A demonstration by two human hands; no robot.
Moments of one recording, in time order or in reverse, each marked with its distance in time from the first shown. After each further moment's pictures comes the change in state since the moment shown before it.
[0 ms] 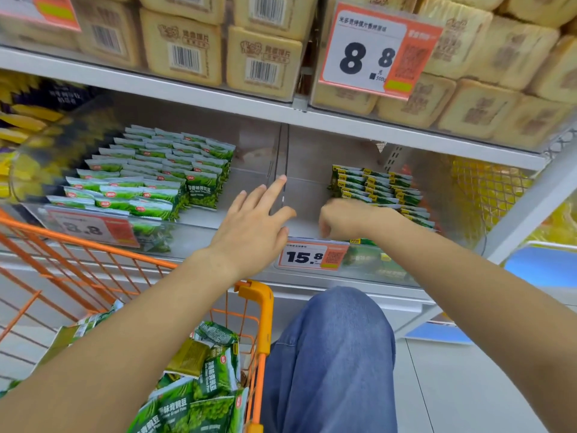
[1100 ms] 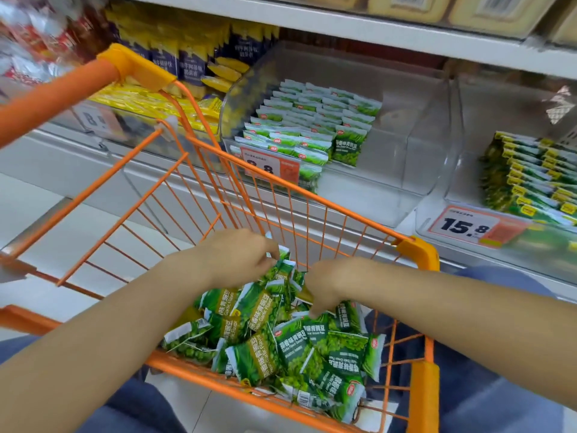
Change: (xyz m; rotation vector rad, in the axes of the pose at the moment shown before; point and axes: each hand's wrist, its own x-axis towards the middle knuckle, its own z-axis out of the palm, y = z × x) left_hand -0.192 -0.125 -0.044 0.028 -0.564 -0.220; right_hand 0.003 -0.292 0.010 -0.248 -0.413 -0.478
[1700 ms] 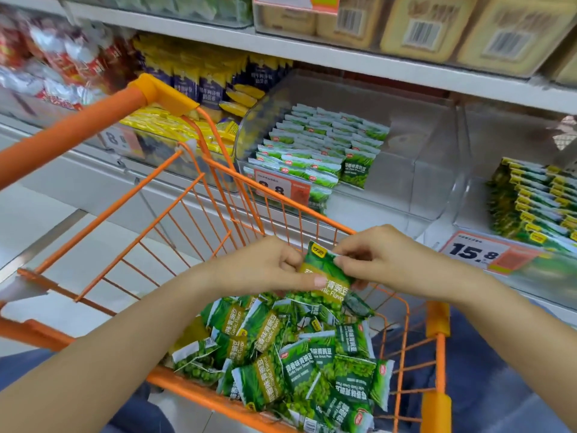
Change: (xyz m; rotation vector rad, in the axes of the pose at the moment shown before) left_hand -0.013 0.019 -0.032 -0.945 -0.014 0.089; right_hand -0.086 0.048 -0.011 0.956 0.743 -0.227
